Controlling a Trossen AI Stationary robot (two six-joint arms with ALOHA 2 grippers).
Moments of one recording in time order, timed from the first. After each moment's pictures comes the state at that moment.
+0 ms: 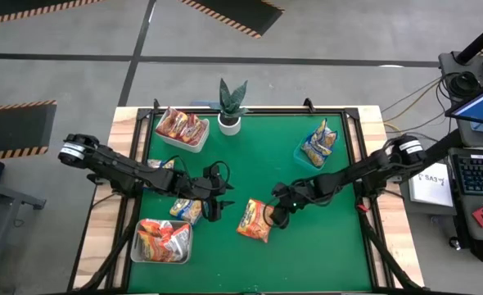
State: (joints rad) left arm -0.23 1.44 0.76 0.08 -0.26 -0.20; right arm 0.23 1.59 0.75 -0.04 -0.05 0.88
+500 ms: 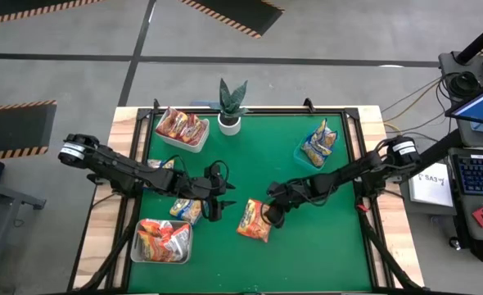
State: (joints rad) left arm -0.23 1.44 0.76 0.12 -0.26 -0.19; right arm 0.20 1.65 0.75 0.11 -0.06 0.79
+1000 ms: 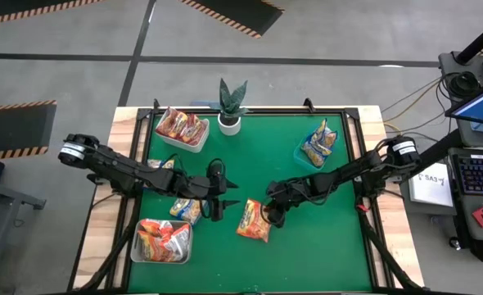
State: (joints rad) left arm -0.23 1.44 0.76 0.21 -0.26 -0.17; right arm 0.19 1.65 0.75 0.12 -0.05 0.68
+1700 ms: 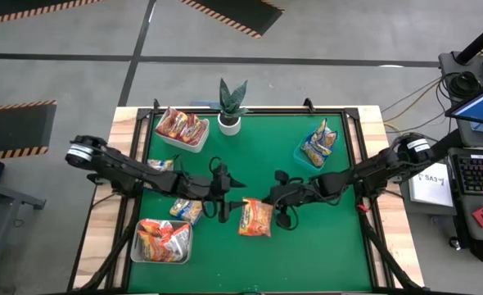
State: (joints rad) left arm -0.22 1.52 0.75 0.47 -0.26 -0.21; right arm 0.25 1.51 0.75 0.13 0.19 0.16
